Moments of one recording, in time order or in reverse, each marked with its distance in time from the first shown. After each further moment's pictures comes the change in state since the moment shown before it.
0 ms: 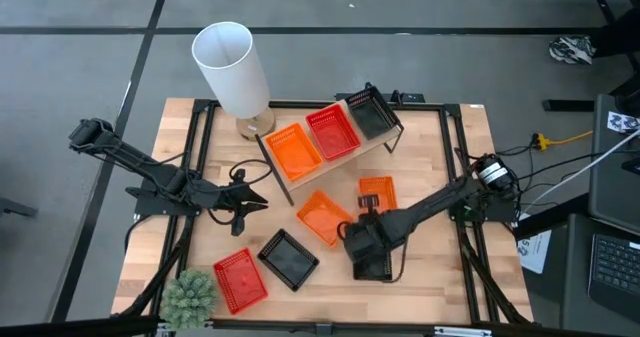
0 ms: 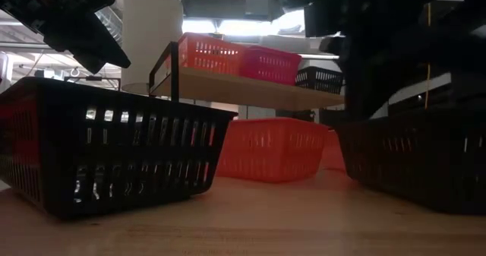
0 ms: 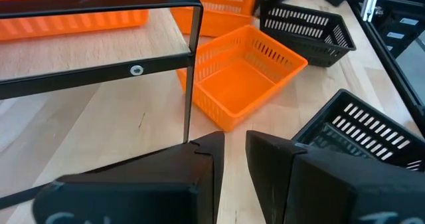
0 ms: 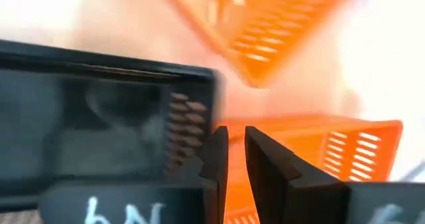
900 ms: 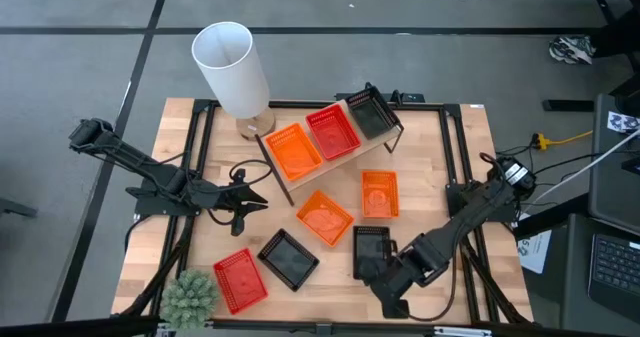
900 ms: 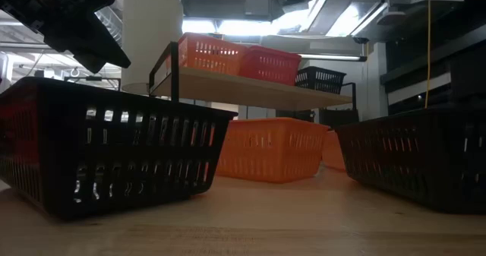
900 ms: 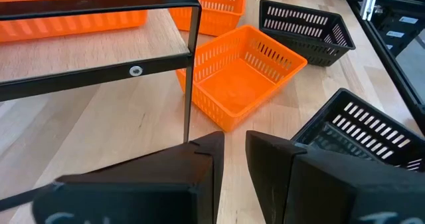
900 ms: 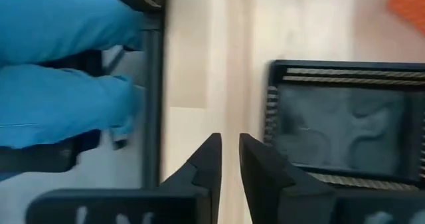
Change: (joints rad) left arm 0.000 0.000 0.000 0.000 0.001 0.008; right arm 0.258 -0.111 0.106 0.157 -0.394 0.423
